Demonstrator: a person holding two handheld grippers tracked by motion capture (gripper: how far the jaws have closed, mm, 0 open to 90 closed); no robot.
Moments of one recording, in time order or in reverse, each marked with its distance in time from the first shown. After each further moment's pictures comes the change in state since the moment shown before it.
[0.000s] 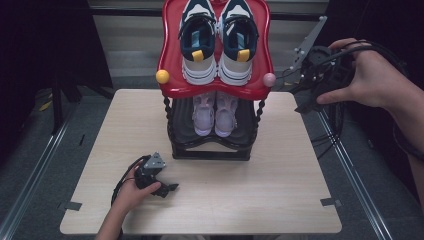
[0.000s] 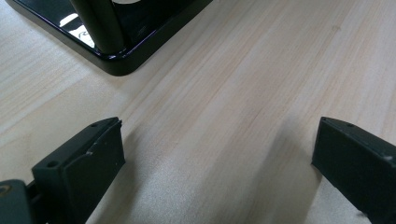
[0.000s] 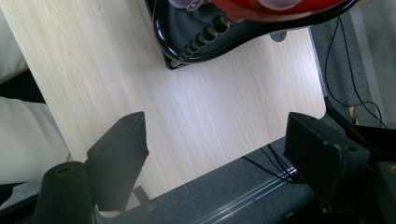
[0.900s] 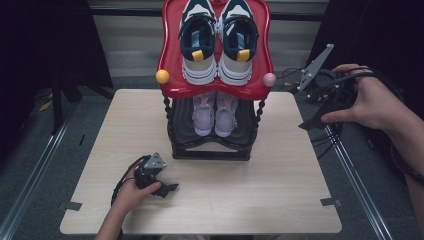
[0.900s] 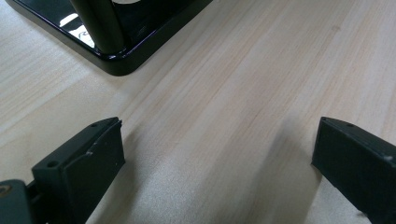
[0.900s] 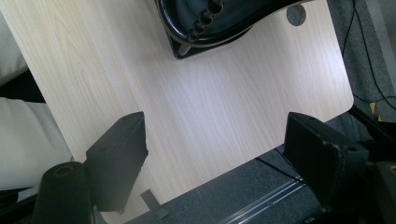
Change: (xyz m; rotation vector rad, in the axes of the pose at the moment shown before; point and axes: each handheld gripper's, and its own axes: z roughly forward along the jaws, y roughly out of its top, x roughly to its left) left arm 0.000 0.000 0.000 0.002 -0.001 0.000; right arm 0.008 -0.035 0.038 -0.023 0.031 0.045
